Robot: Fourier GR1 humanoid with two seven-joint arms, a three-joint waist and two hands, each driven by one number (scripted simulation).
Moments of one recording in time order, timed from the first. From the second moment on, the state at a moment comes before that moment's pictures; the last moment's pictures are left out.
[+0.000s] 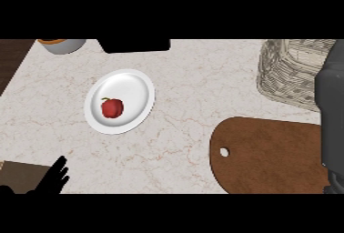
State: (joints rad) left arm 0.43 0.65 -0.37 -1.91 0.42 0.40 0.27; right arm -0.96 -0.29 -0.07 -1.59 0.89 -0.09 1.03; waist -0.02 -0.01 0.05
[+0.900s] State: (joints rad) left arm 0.42 0.61 -0.36 -1.89 0.40 0.37 0.27; right arm -0.98 -0.48 -0.28 -1.26 0.77 -0.08 0.82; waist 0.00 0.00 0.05
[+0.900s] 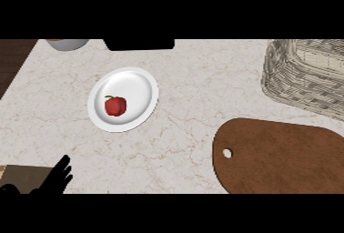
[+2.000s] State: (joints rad) left arm 0.47 0.53 -0.33 -1.85 0.36 0.33 0.25; right arm -0.82 -0.57 -0.43 -0.93 0.71 -0.22 0.50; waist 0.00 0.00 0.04
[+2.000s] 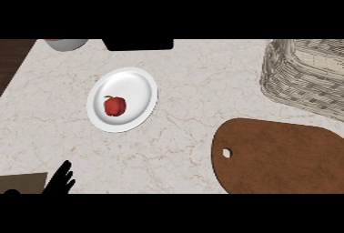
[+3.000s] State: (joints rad) left arm 0.47 0.46 -0.25 -1.80 0.31 0.27 0.23; right arm -0.77 -0.74 -0.60 -0.89 0.58 -0.26 0.37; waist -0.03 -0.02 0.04
